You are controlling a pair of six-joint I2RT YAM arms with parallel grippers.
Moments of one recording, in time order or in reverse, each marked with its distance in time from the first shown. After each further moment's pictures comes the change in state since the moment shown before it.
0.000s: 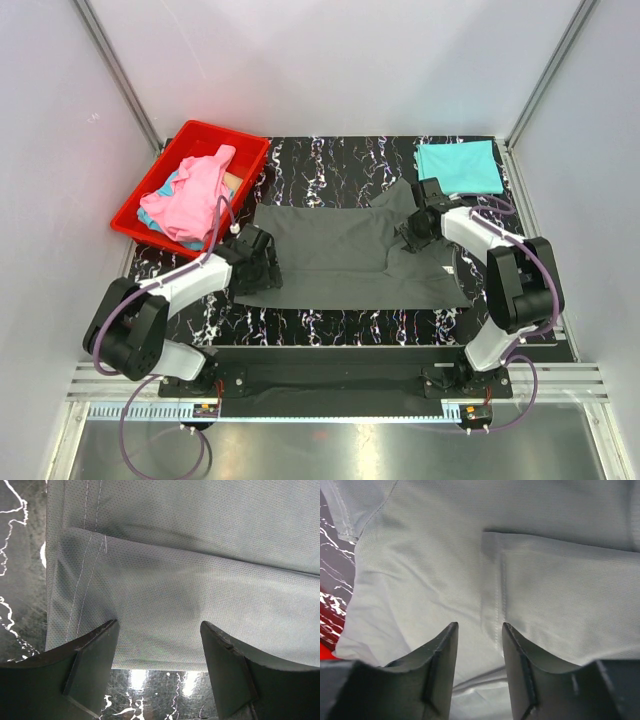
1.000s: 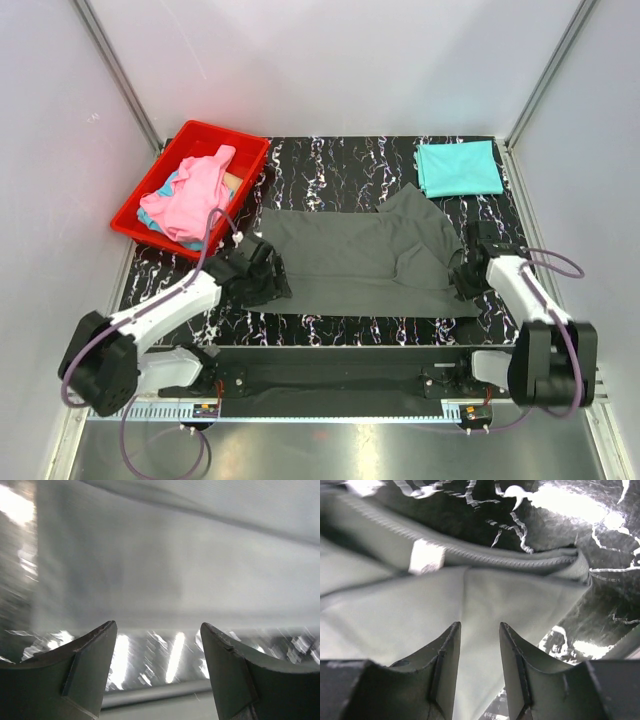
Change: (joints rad) left arm -0.103 -0.177 -0.050 -0.076 0.076 -0.138; right arm -0.289 -0.399 -0.368 -0.269 0.122 -0.005
